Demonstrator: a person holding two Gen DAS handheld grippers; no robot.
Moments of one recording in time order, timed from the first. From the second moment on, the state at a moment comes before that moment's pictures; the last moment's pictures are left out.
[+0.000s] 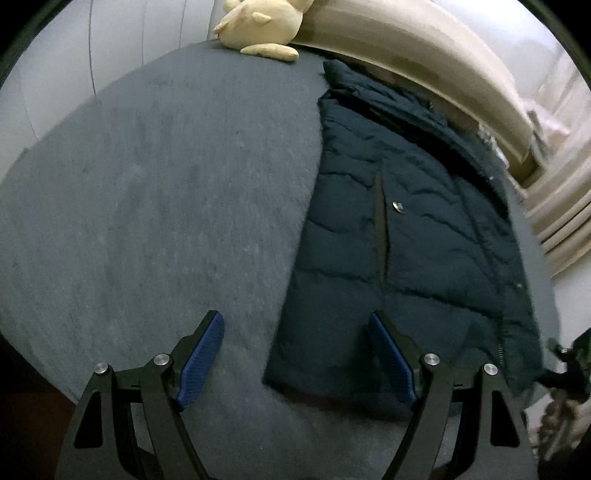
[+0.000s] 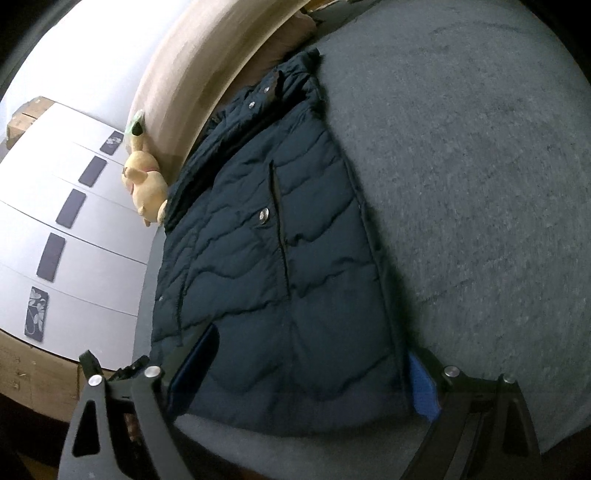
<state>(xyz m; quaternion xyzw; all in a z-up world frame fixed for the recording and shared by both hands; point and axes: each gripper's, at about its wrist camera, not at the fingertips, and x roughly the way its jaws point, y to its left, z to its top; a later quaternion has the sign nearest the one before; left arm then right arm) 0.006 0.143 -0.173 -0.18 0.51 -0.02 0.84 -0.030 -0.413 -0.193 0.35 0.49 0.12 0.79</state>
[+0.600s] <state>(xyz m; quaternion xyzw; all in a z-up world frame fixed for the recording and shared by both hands) -0.004 0.139 -0.168 -0.20 0.50 -0.03 0.84 -0.042 -0.426 -0.211 0.37 0.48 0.11 0.79</state>
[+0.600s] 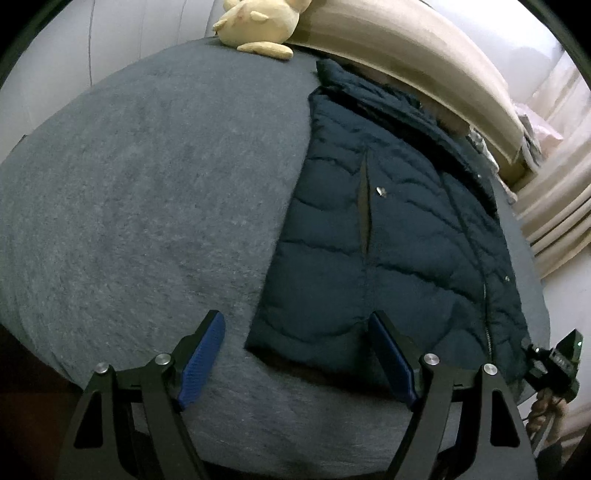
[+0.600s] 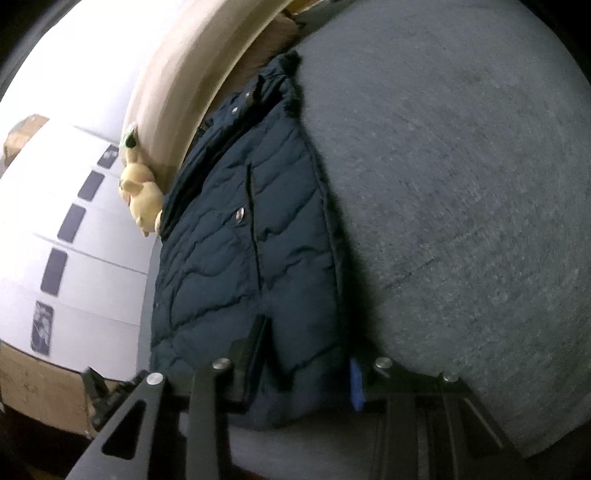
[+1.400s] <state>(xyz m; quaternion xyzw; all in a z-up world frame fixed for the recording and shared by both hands) -0.039 0.122 -0.161 -0.18 0.50 -0.07 0.84 -0.050 -0.420 -0.180 0.29 0.51 0.10 0.81</state>
